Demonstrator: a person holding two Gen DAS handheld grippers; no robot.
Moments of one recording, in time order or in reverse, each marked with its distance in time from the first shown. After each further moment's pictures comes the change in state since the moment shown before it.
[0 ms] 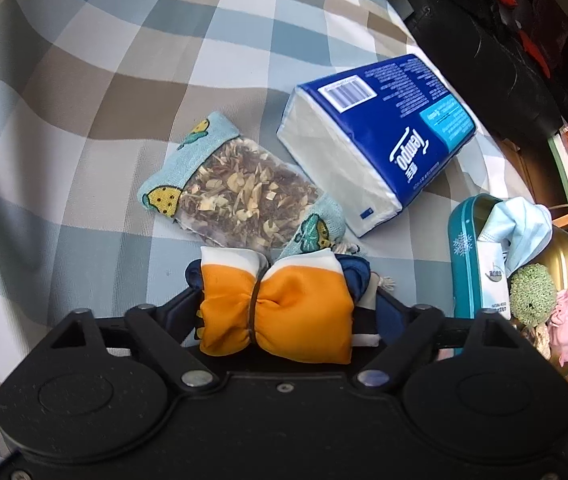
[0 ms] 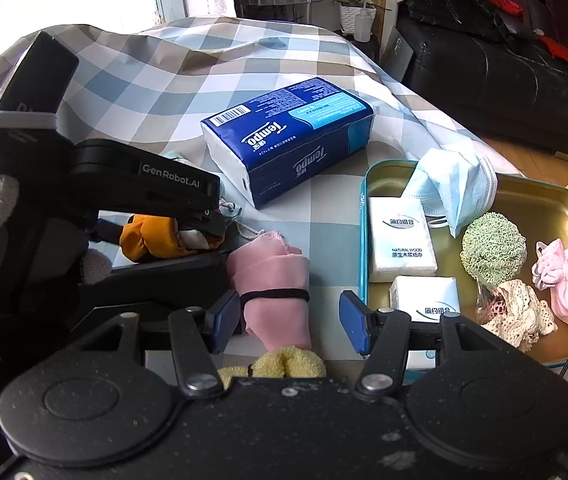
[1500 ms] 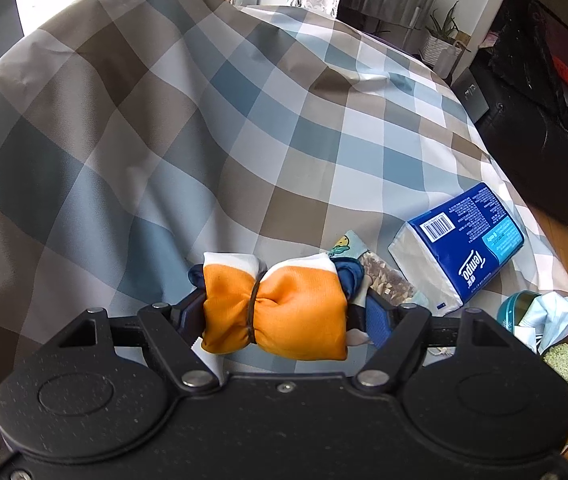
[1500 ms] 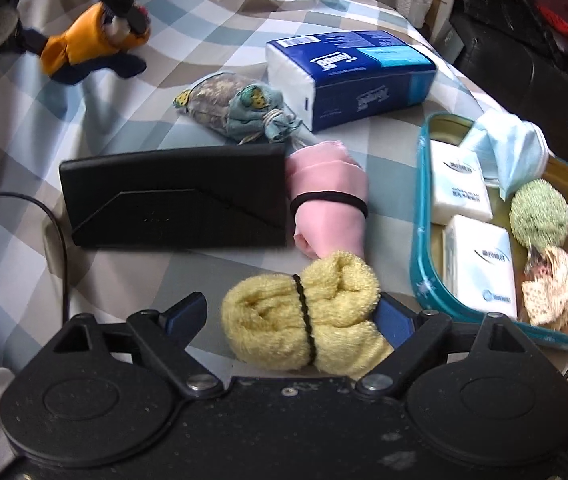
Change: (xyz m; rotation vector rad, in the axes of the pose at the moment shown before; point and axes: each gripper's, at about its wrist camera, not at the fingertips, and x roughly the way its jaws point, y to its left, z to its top) left arm -0.105 0.034 0.009 -0.109 -0.239 0.256; right arm 0.017 0.031 -0.053 -0.190 0.067 0.034
